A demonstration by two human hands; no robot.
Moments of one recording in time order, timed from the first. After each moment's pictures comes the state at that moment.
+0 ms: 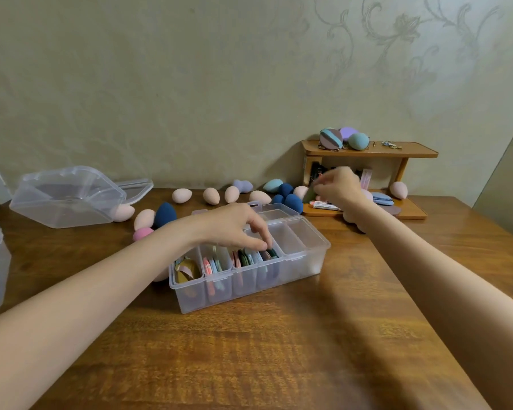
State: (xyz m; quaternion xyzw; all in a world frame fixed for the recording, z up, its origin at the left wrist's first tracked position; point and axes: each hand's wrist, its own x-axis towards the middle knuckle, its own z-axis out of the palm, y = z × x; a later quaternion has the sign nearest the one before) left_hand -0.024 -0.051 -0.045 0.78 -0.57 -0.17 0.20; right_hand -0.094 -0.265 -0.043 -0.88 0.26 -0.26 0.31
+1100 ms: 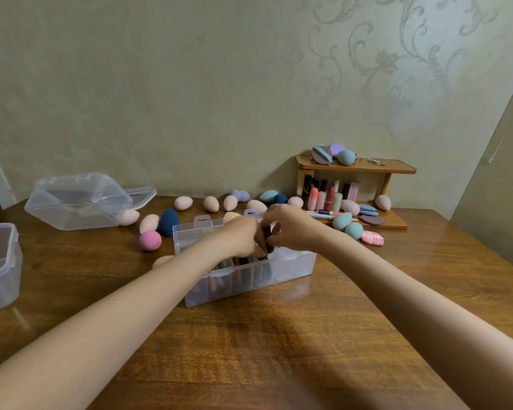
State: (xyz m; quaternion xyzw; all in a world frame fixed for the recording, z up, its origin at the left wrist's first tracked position) left_hand -0.053 -0.063 -0.055 0.89 -0.42 -0.11 0.13; right_hand -0.130 -0.166 -0.034 -0.99 0.03 -0.06 0.14
